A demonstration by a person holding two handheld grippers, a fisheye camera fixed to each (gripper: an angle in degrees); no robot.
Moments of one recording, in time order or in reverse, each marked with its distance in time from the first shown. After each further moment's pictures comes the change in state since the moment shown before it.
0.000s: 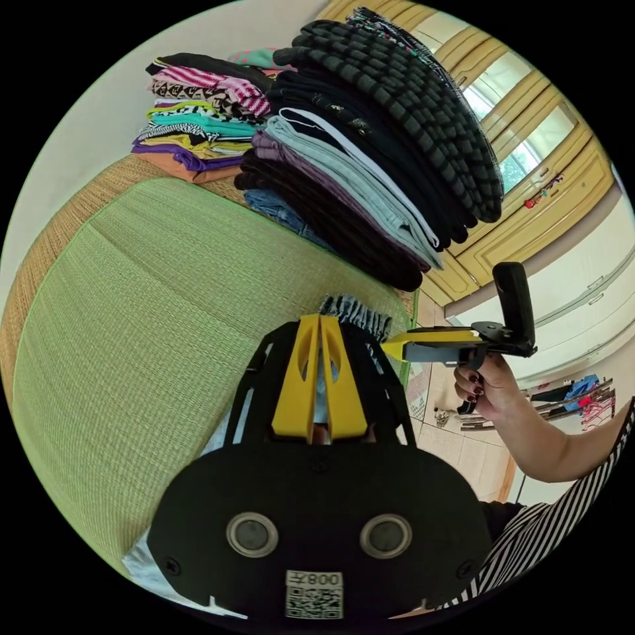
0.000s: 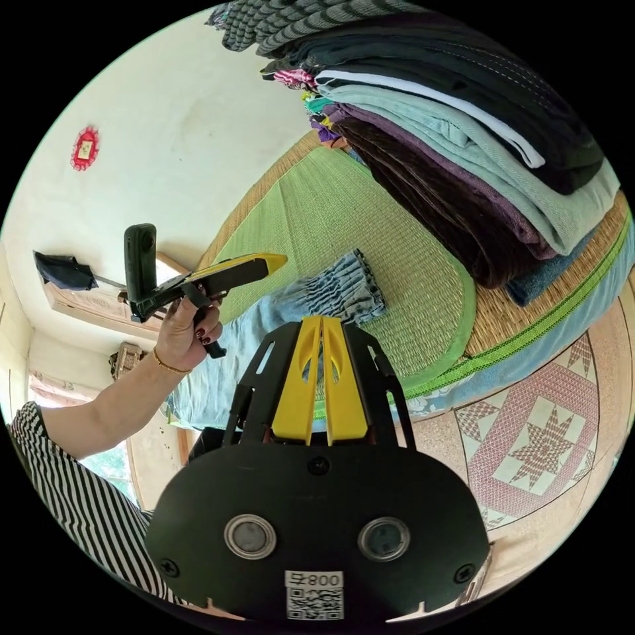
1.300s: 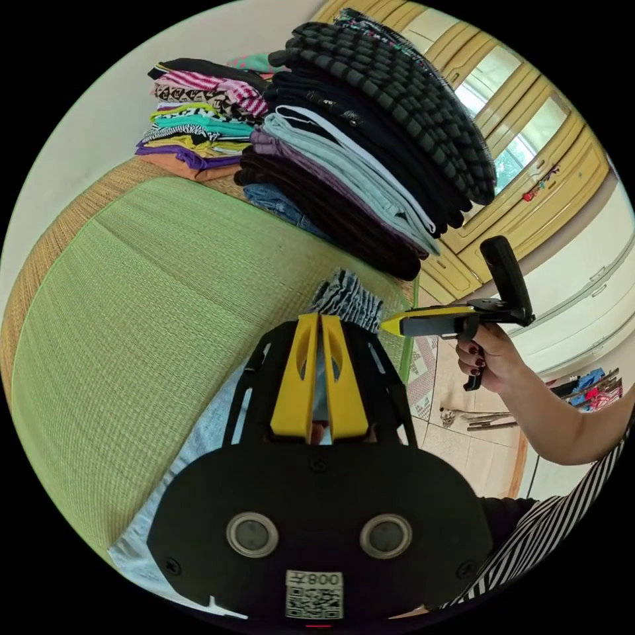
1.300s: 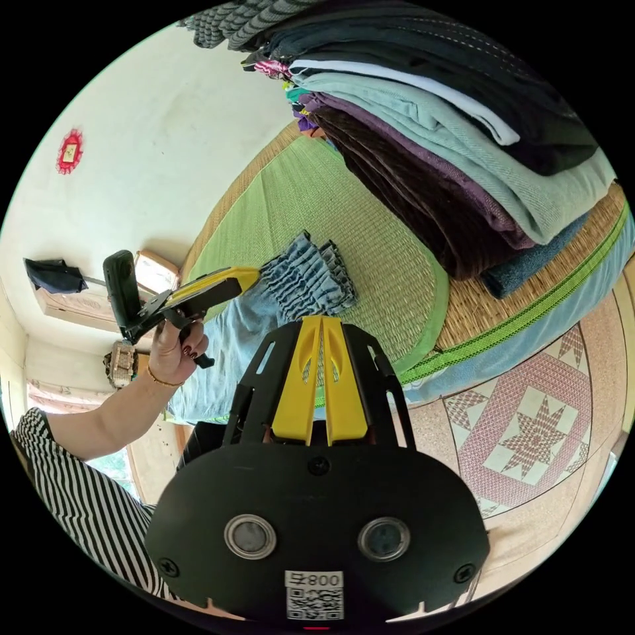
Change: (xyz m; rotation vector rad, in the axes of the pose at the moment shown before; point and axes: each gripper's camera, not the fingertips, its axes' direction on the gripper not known) left arm -0.045 0.117 -0.069 0.032 -0.020 0.019; right arm -0.049 0.018 -0.010 -0.052 0.034 0.031
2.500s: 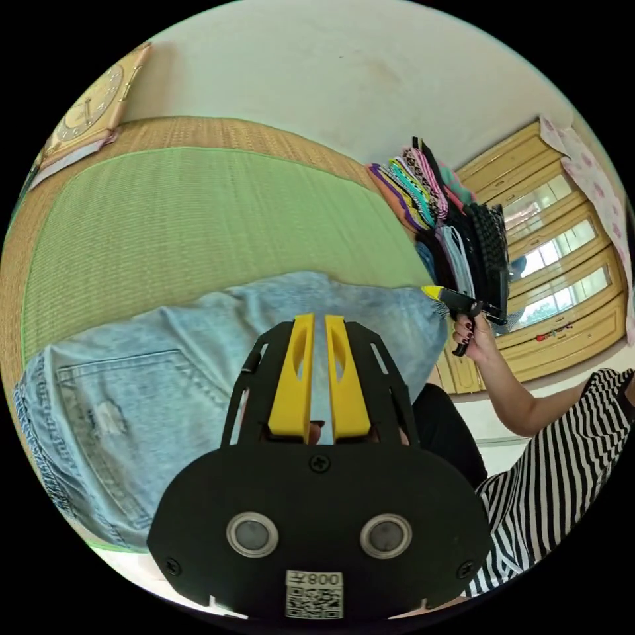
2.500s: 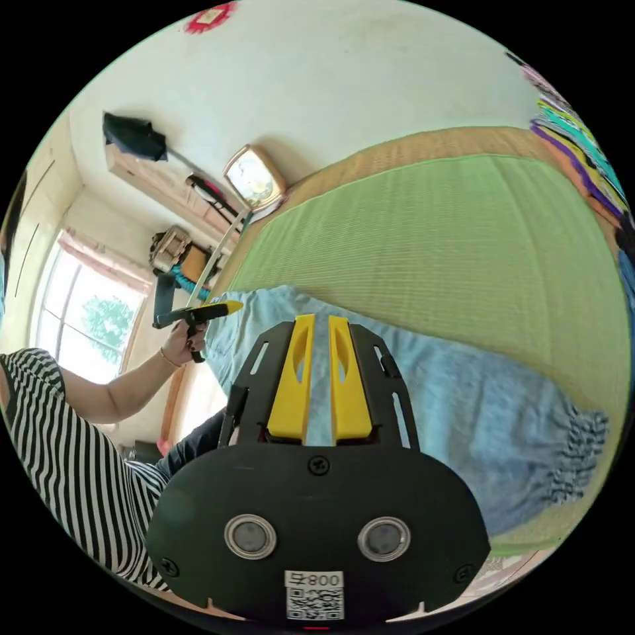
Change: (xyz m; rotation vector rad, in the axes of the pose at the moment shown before) left arm -0.218 0.439 -0.341 0.227 -0.066 -0.632; right arm -0.232 -0.067 0.069 -0.183 -0.201 -0.540
